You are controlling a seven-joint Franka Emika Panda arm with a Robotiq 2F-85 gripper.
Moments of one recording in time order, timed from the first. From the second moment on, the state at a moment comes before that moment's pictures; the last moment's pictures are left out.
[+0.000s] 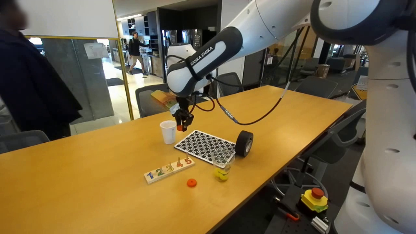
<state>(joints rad) 0.07 0.28 -0.02 -1.89 -0.16 2.31 1.77</state>
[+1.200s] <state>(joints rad) 0.02 0.79 -0.04 -1.15 -0.02 2.12 1.41</state>
